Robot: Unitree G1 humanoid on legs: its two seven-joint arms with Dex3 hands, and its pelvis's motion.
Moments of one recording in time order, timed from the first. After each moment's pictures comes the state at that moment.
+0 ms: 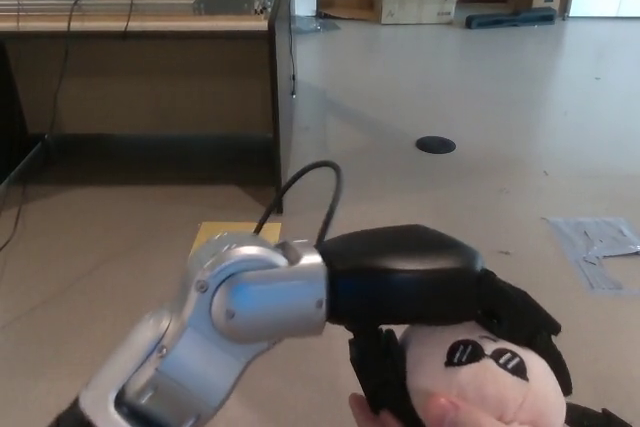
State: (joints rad) left_arm -0.84 0.35 -0.41 -0.19 0.25 -0.07 -0.79; right_arm -0.35 -0.36 -0.05 0.92 -0.07 -0.50 0.11
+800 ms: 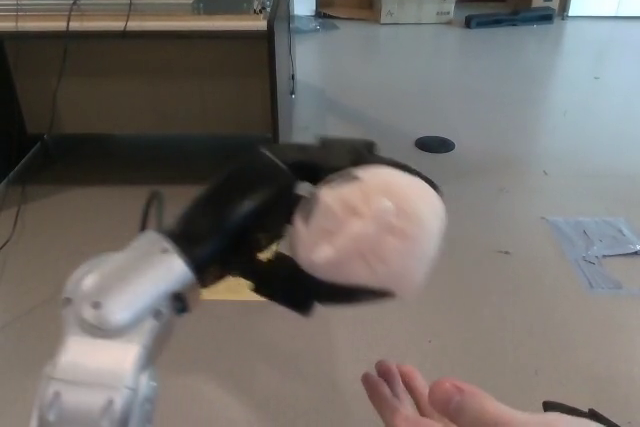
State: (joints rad) left_arm -0.69 0.16 0.11 -0.17 -0.03 0.25 -0.68; right_arm -0.35 -0.31 -0.09 0.90 -0.03 -0.47 0.16
